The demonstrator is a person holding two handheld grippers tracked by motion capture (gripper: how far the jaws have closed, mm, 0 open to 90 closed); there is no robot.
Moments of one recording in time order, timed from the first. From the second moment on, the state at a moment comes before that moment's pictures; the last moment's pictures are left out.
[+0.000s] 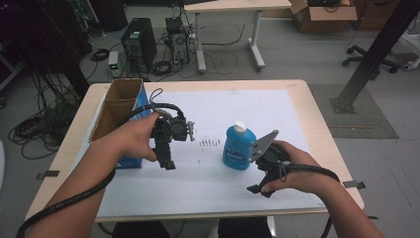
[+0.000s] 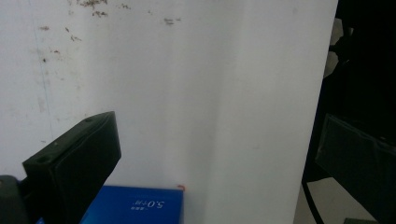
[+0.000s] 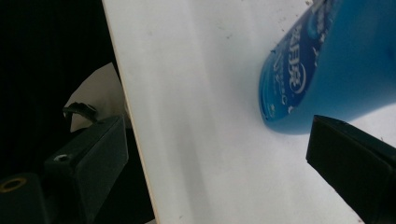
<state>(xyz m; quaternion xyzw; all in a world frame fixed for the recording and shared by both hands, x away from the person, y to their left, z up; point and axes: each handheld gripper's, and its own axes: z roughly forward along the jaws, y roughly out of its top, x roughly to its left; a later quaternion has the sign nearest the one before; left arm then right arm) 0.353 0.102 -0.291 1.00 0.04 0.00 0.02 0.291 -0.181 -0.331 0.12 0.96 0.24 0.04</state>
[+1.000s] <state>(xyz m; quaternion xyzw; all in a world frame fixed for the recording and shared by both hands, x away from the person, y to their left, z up) 0.345 0.104 -0.284 1.00 0.04 0.00 0.01 0.328 -0.210 -0.371 0.19 0.93 0.32 0.06</state>
